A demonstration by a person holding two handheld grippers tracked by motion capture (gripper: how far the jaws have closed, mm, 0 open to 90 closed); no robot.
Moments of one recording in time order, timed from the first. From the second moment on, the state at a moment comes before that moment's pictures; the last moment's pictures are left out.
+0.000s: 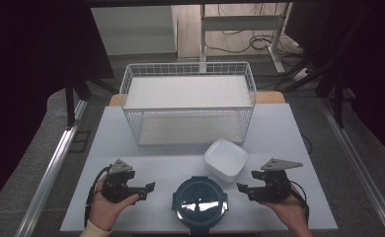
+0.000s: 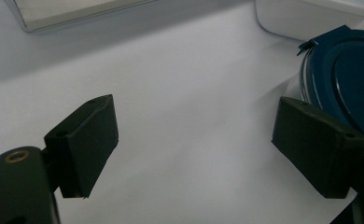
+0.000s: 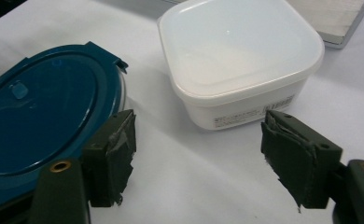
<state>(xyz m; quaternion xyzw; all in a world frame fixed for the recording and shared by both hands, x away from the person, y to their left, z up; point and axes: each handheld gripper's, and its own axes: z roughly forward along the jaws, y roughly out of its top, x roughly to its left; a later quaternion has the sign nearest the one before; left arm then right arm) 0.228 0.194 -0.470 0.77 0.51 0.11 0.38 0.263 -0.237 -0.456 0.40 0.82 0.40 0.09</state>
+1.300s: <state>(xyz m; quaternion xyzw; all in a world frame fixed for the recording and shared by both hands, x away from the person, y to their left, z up) 0.215 0.153 -0.494 0.71 0.52 -0.11 0.46 0.246 -0.196 -0.484 0.44 0.79 0.41 -0.07</state>
